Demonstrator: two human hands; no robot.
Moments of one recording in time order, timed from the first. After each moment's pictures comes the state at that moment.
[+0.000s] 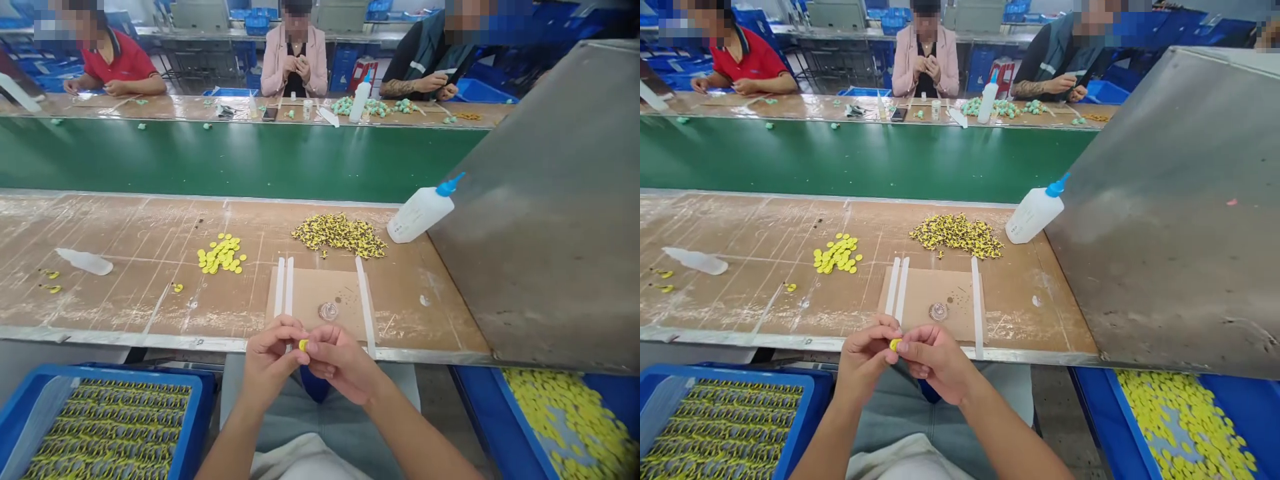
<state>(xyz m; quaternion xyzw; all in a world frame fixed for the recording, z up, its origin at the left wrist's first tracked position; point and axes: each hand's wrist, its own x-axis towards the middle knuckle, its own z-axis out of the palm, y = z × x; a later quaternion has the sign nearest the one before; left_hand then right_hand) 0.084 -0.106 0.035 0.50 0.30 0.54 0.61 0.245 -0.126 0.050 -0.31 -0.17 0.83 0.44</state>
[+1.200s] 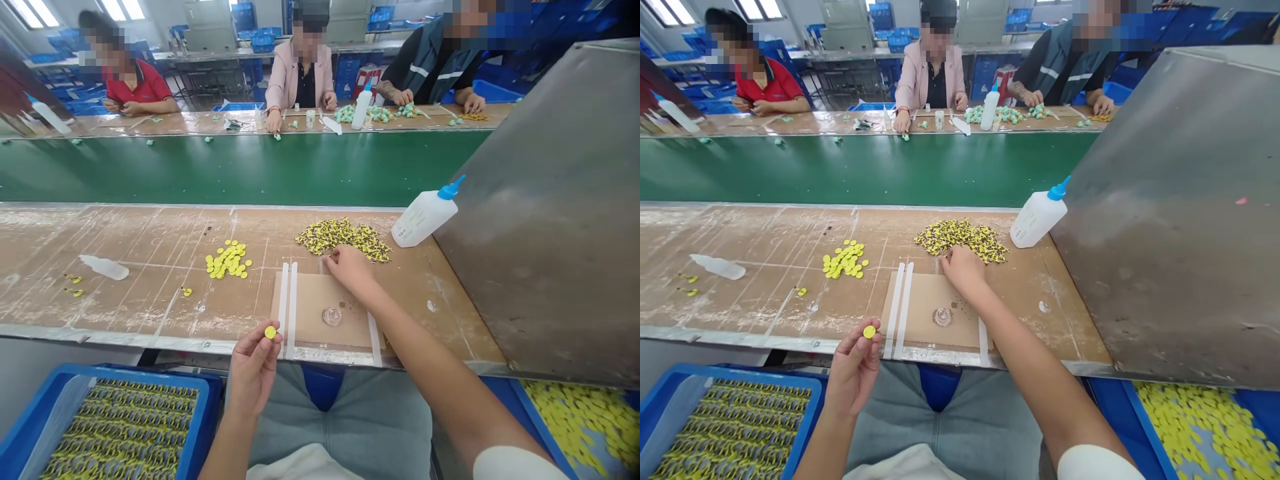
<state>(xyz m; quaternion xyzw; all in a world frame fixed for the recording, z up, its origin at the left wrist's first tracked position) 0.070 -0.112 0.034 0.10 0.44 0.59 0.67 0.316 0.029 0.029 -0.77 -0.59 0.15 0.18</state>
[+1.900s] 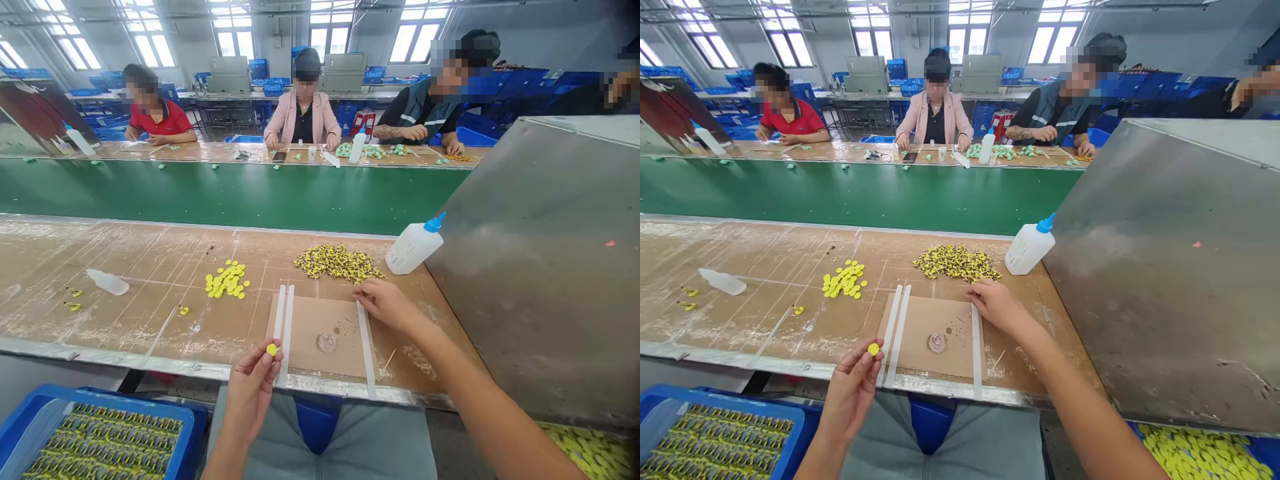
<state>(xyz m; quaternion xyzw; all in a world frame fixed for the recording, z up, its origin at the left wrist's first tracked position) 0.080 -0.107 0.031 0.11 0.45 0.58 0.67 0.410 -0.014 0.037 -0.57 -0.78 0.13 0.22</state>
